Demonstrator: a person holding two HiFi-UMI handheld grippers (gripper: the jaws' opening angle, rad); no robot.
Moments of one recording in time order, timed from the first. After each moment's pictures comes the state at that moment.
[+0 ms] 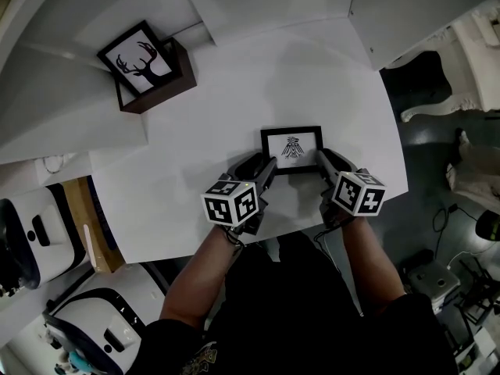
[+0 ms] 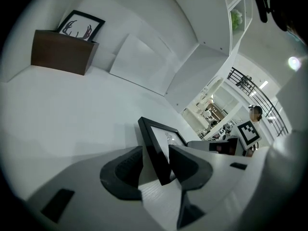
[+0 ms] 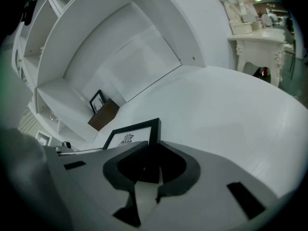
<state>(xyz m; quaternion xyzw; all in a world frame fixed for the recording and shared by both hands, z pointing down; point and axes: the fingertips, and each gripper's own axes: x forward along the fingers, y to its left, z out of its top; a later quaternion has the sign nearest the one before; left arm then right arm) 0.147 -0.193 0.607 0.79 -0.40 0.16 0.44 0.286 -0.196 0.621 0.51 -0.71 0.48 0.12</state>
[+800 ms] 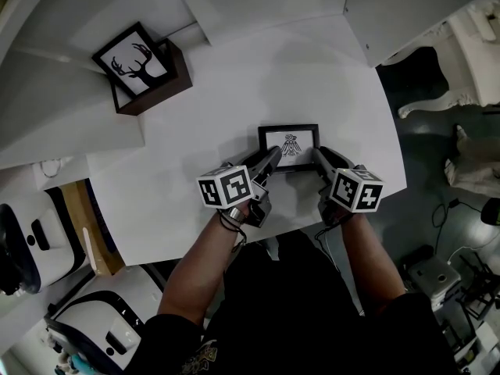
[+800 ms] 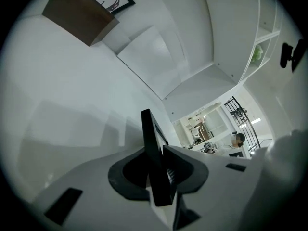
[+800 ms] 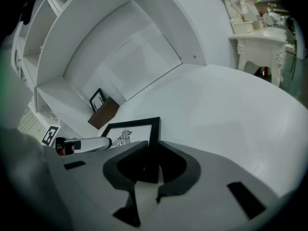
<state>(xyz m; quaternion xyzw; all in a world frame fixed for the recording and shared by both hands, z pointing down) 0.170 -0.210 0.605 0.75 -0.34 0.06 0.56 0.285 -0.196 0.622 0.50 -0.71 0.48 0.12</state>
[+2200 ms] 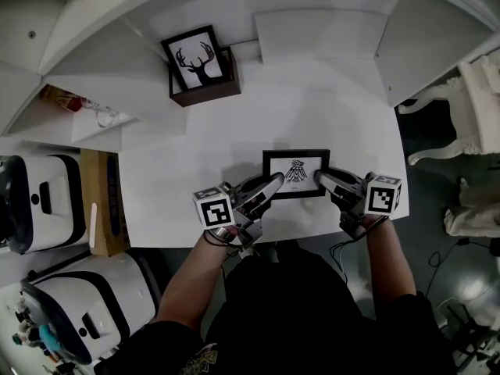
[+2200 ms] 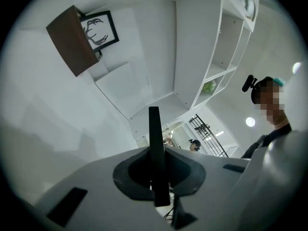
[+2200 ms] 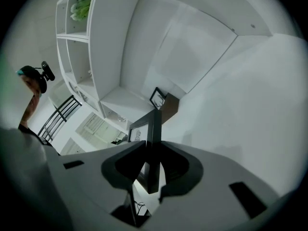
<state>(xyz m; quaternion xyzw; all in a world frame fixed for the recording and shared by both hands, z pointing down) 0.112 -0.163 0.486 0.82 -0.24 -0.13 0.50 0.206 -0.181 0.517 0.19 -0.84 0.51 0.01</state>
